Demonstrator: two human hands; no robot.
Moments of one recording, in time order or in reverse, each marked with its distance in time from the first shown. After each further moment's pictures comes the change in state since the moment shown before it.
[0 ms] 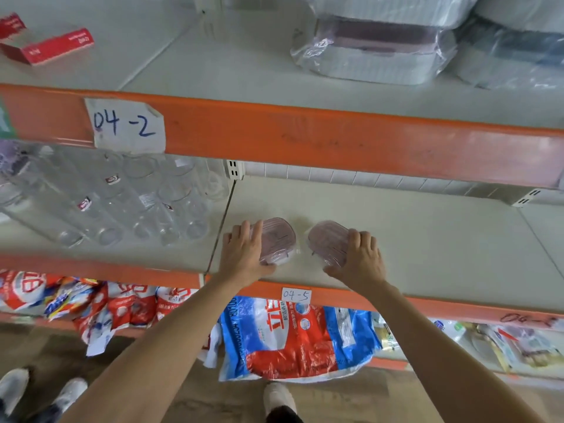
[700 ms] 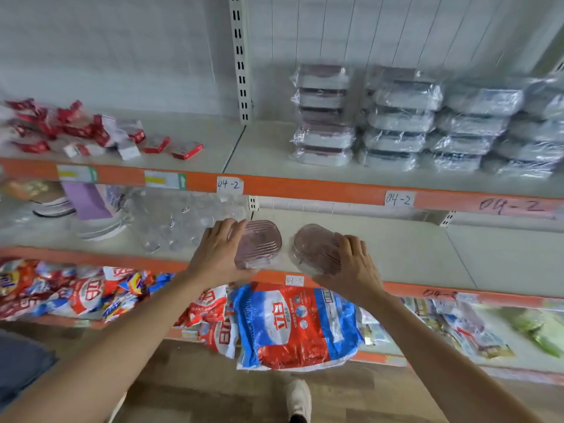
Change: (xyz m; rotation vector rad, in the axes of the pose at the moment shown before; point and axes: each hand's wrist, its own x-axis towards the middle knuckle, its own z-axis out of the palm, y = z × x) left_hand -0.188 -0.013 -0.257 0.021 0.147 0.173; right_hand -0.212 -0.066 -0.199 0.162 0.194 -0.238
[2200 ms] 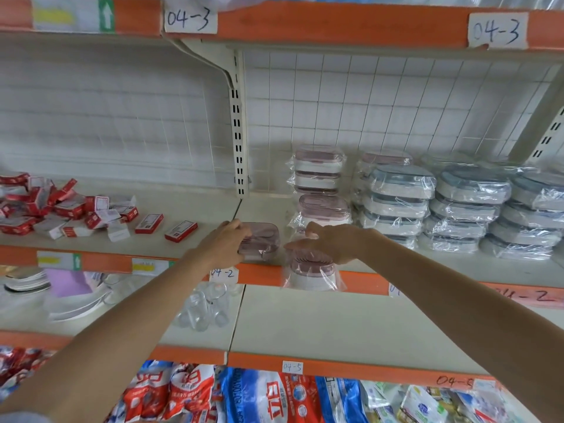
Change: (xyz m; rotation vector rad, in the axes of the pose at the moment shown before) left_hand 0.172 -0.048 -0.093 -0.128 -0.138 -0.013; right_hand 0.208 -0.057 -0.134 -0.678 -0.616 -0.425
